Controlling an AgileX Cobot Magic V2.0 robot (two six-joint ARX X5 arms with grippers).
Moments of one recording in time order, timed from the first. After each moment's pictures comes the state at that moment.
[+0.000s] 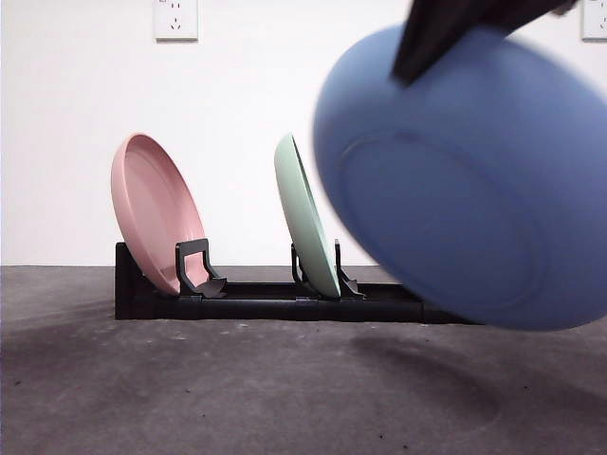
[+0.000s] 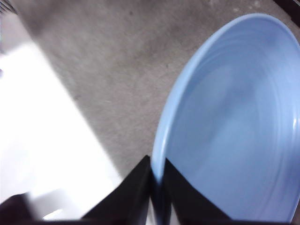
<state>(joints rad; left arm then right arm) -0.30 0.51 0.88 -0.83 0.55 -0.22 1.02 1.08 0.98 -0.80 -0.09 0.19</state>
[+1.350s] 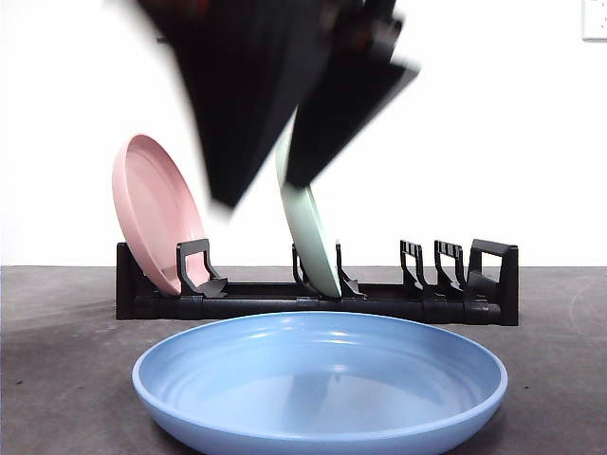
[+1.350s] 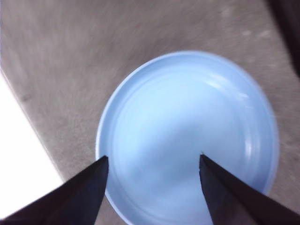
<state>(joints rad) -0.30 0.51 0.88 -0.83 0.52 -0.20 1.22 1.41 1.13 -0.77 0.25 0.16</state>
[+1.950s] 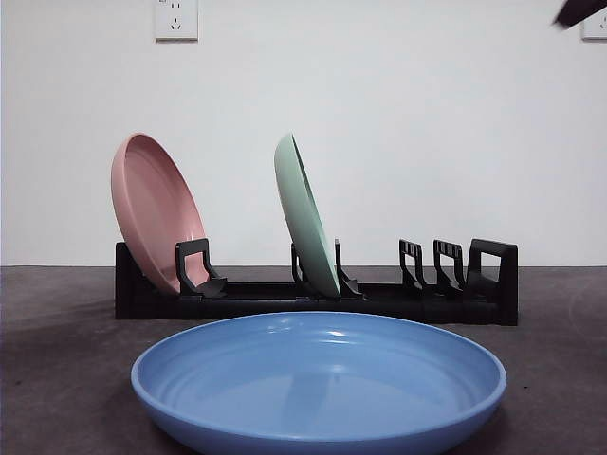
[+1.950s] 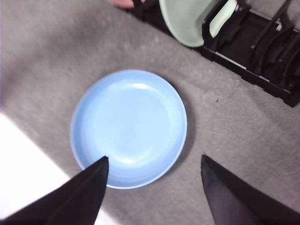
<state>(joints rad) -0.30 0.60 0.88 -0.83 0.50 -0.20 0.55 0.87 1.08 -0.99 -0.26 0.12</state>
